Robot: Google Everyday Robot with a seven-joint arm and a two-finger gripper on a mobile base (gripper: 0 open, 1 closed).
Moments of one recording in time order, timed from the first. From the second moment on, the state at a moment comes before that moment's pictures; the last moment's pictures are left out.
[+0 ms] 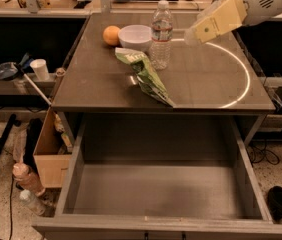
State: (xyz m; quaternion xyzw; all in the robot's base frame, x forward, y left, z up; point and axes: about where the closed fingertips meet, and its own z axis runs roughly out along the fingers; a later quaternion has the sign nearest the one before) arm 0.538 -0.111 1.025 -0.45 0.76 0.34 0.33
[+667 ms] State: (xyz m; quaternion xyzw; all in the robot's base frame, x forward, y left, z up) arm 0.552 -0.091 1.013 -0.45 0.76 0.32 0.34
